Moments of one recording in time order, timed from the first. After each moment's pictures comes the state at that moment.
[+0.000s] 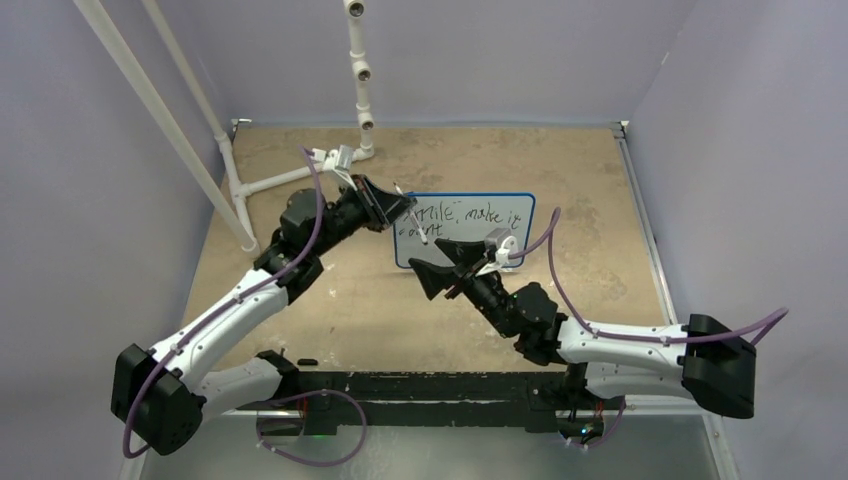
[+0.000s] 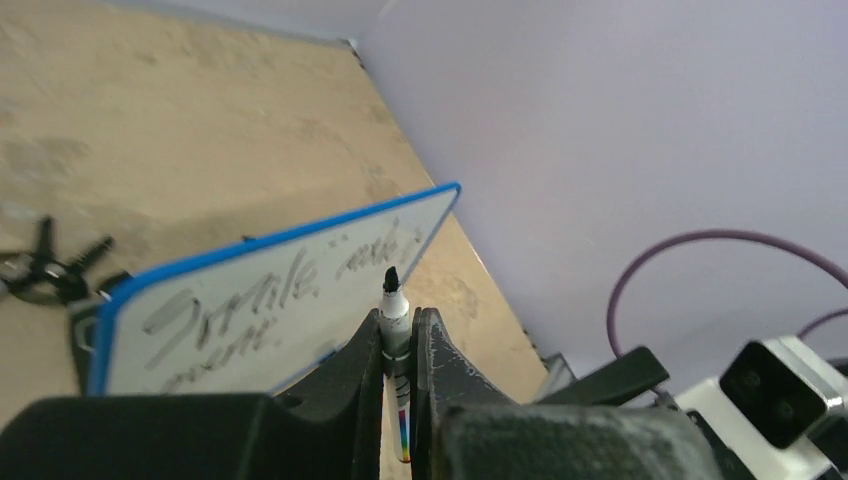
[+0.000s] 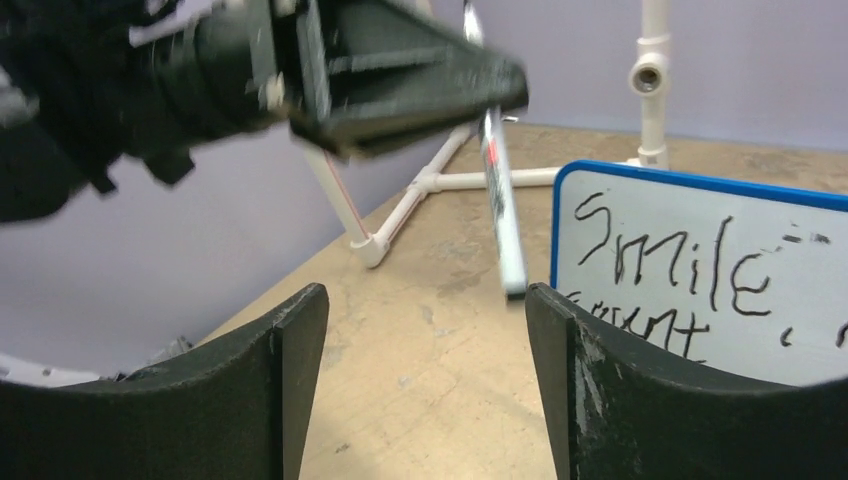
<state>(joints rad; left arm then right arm) -0.58 1.07 0.78 0.29 0.25 -0.78 1.17 1.08 0.42 0.96 0.44 0.25</state>
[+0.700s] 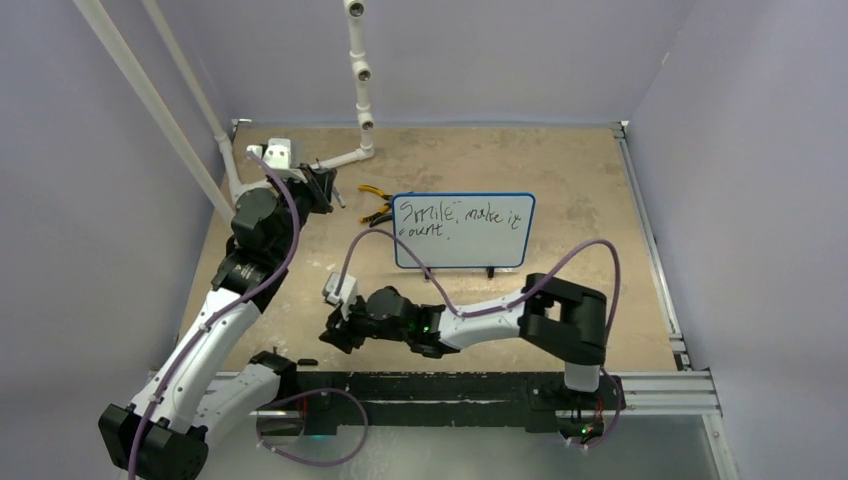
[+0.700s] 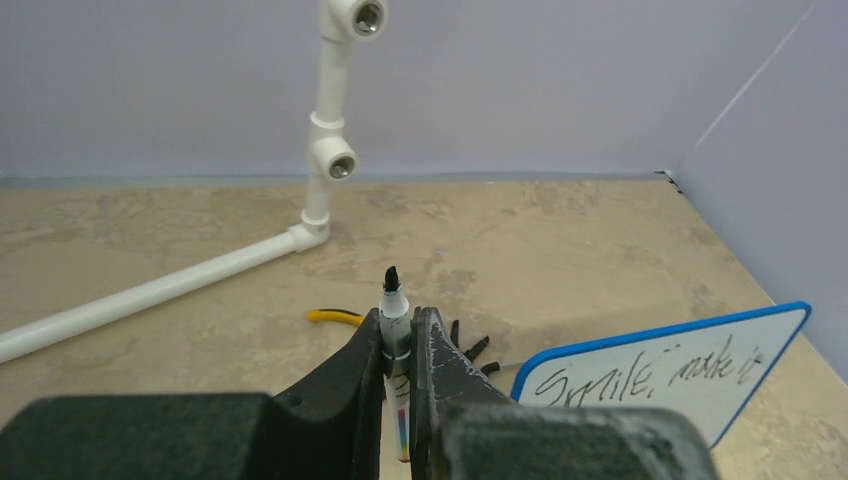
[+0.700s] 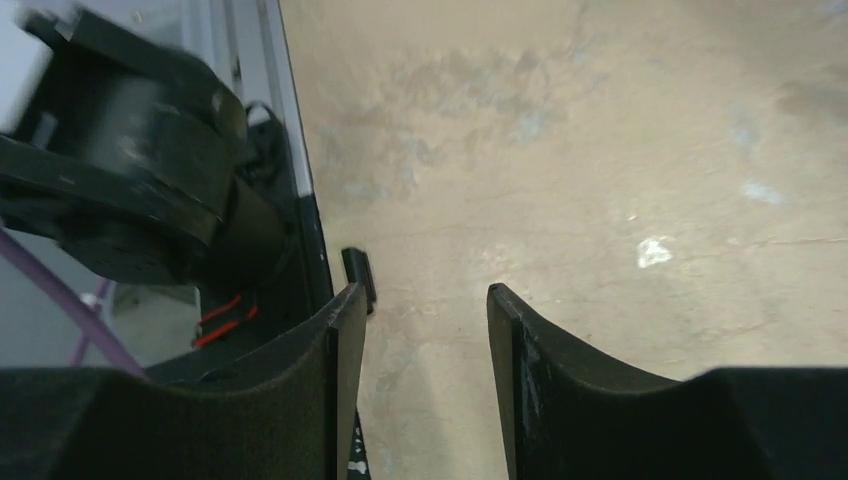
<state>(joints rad) -0.35 0.90 0.86 0.06 -0.06 -0.24 1.33 1.80 0.96 0.62 0.03 0.20</state>
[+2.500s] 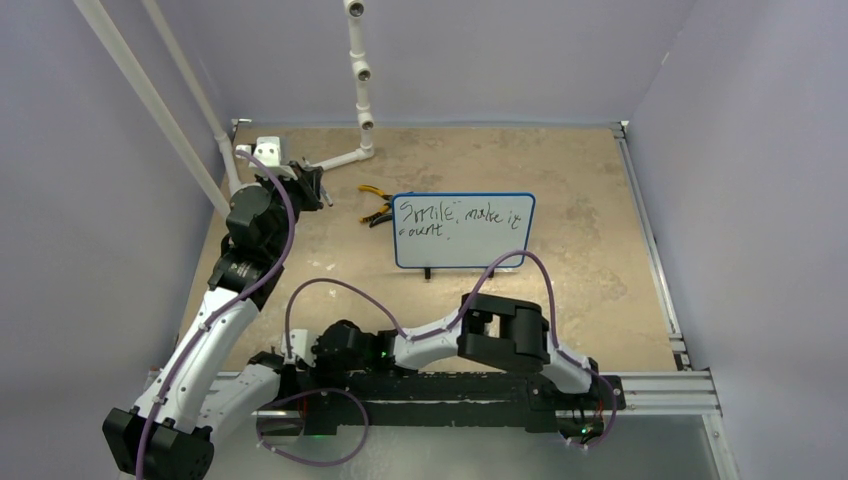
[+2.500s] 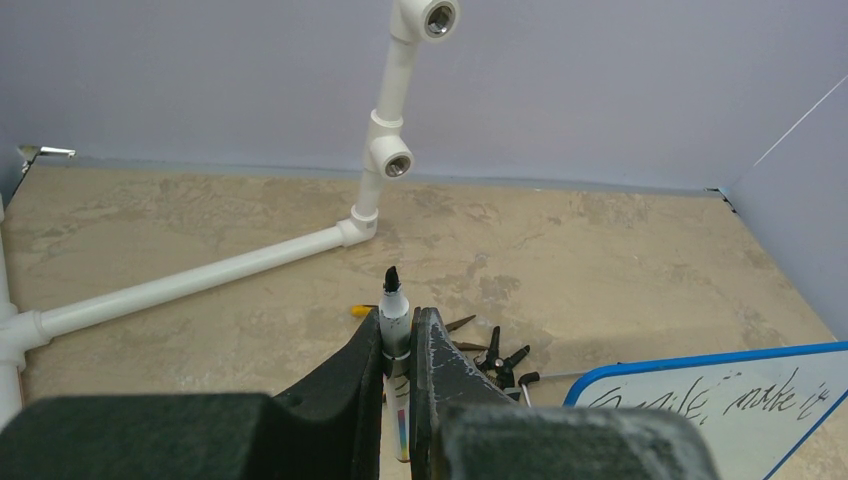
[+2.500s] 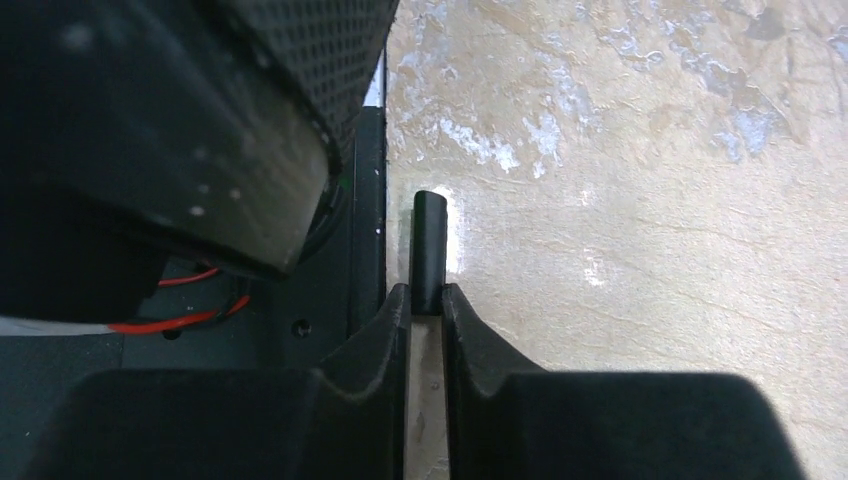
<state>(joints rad) -0.29 0.90 0.85 0.03 -0.13 -0.22 1.45 2.19 1.28 0.46 -0.04 -0.11</state>
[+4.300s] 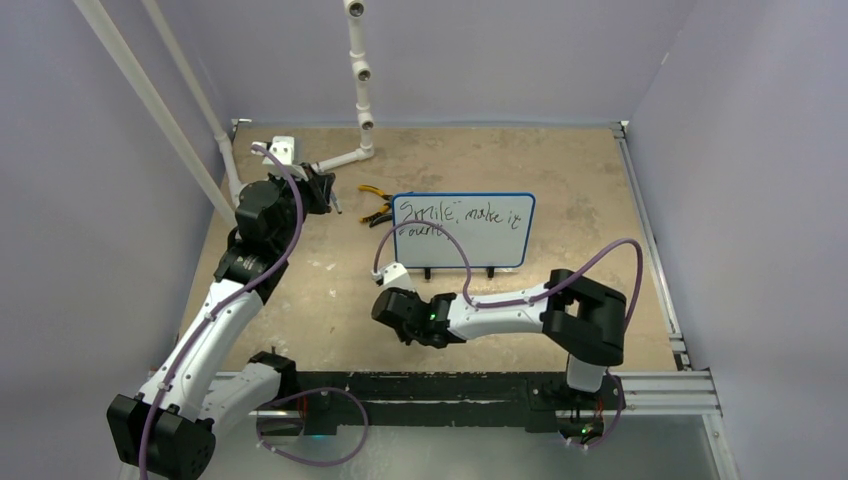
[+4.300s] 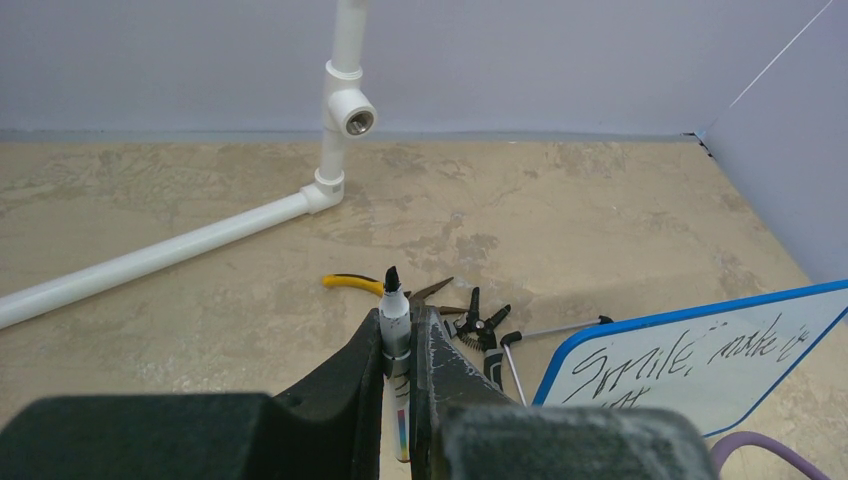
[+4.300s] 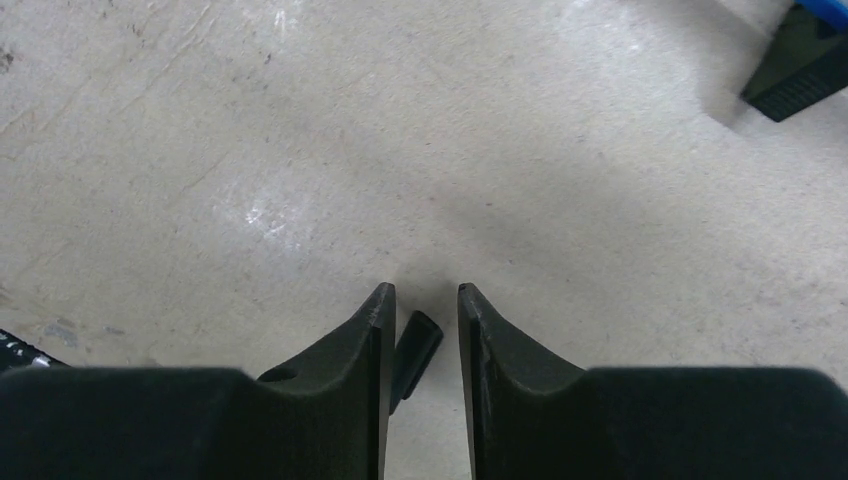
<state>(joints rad) -0.29 0.95 0.85 0.01 -0.03 -0.23 1.30 1.76 1.01 -0.24 0.45 0.62</state>
